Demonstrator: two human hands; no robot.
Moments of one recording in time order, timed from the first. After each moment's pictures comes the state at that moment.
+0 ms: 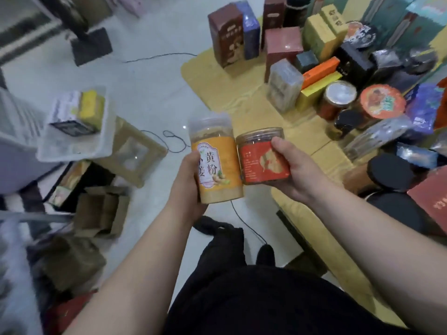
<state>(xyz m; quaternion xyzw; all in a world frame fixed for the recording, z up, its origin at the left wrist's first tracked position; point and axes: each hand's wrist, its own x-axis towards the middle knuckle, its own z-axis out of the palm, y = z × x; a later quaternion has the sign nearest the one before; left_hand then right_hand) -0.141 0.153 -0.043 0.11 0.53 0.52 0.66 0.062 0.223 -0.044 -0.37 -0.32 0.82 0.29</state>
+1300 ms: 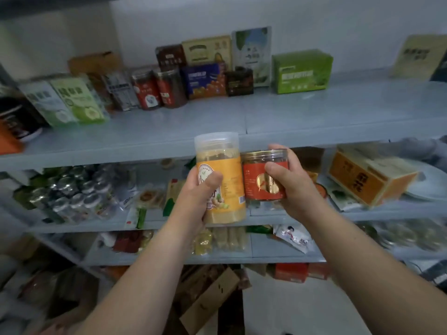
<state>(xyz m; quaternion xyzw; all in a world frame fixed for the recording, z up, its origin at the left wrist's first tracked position) -0.283 -0.653 0.129 -0.25 0.58 0.73 -0.26 -0.450 -0.518 0.127 0.29 -0.50 0.73 -0.37</state>
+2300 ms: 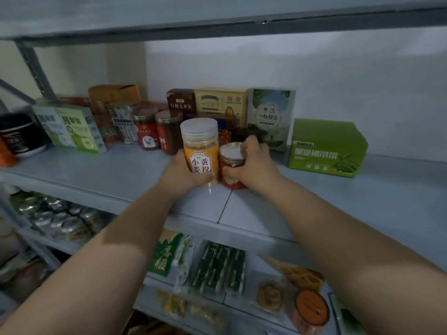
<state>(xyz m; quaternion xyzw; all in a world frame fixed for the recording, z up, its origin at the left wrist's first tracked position) -0.474 -0.834 0.187 -0.45 0.76 0.34 -0.33 -0.655 -0.727 0.214 0.55 -0.74 0.38 -0.09</state>
